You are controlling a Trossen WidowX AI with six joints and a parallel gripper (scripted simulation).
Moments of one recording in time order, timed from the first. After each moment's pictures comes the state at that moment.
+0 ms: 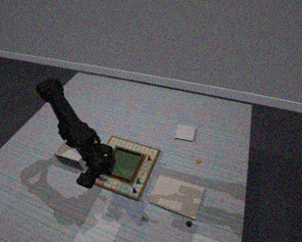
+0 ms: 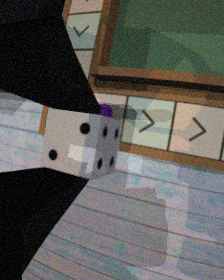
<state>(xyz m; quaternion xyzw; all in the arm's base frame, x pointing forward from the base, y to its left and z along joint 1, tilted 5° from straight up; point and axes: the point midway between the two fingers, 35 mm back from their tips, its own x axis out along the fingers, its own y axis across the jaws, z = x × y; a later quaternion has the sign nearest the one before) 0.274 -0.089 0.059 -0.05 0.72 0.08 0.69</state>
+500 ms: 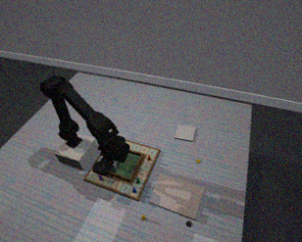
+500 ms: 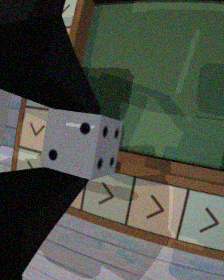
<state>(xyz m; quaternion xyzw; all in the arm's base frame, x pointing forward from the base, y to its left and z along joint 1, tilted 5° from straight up) 0.282 -0.015 0.046 -0.05 0.72 0.08 0.69</state>
